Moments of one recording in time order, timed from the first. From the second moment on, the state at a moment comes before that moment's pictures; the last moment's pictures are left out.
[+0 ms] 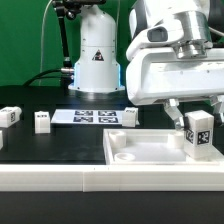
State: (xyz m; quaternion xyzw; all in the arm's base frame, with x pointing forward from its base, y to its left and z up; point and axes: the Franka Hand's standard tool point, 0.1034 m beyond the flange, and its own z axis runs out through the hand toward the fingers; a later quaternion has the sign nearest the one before) arm 0.616 0.119 0.076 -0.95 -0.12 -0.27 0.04
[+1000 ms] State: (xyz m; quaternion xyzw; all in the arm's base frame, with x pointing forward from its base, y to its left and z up) arm 0.616 0.119 0.097 -0.96 -0.12 -0.24 0.04
